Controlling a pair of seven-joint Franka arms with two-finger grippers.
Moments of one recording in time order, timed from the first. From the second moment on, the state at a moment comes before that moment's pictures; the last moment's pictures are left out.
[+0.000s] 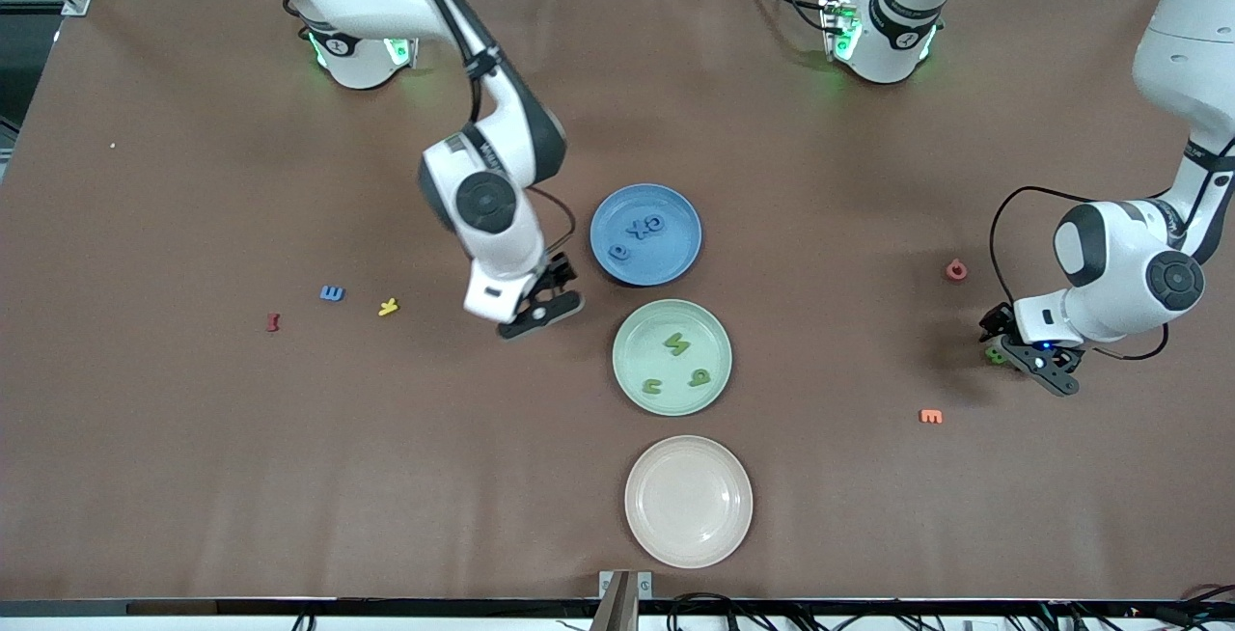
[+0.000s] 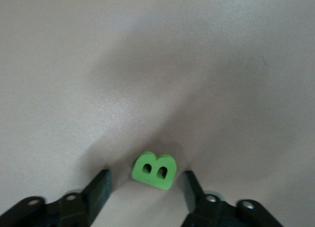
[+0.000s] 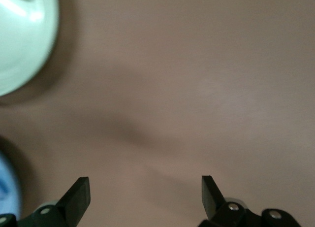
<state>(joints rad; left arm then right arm) 0.48 0.65 -0.30 -1.89 0.26 2.53 0.78 0.72 0.58 -0.18 -1.69 0.11 2.26 0.05</state>
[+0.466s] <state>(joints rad) 0.48 0.65 -0.30 -1.88 0.26 2.53 0.78 0.50 0.55 -0.22 -1.69 0.11 2.24 -0.45</state>
